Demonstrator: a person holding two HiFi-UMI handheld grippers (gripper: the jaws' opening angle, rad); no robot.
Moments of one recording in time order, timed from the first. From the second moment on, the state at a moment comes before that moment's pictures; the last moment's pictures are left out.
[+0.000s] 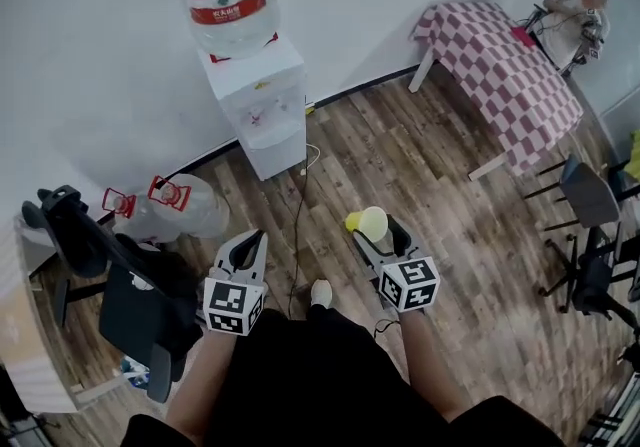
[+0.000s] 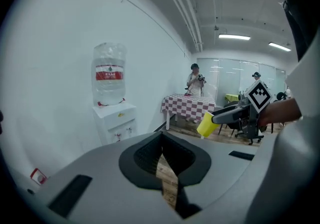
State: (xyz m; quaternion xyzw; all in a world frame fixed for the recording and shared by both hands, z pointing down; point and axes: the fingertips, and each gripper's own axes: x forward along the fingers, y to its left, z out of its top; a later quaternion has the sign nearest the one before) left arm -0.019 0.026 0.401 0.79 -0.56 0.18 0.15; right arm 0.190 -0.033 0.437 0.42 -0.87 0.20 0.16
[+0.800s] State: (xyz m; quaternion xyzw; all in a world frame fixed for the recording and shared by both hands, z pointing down) left arm -0.014 -0.023 0.426 0.77 -0.57 0.20 0.19; right arm 0.149 -0.080 0.483 0.34 -0.89 0.24 0.18
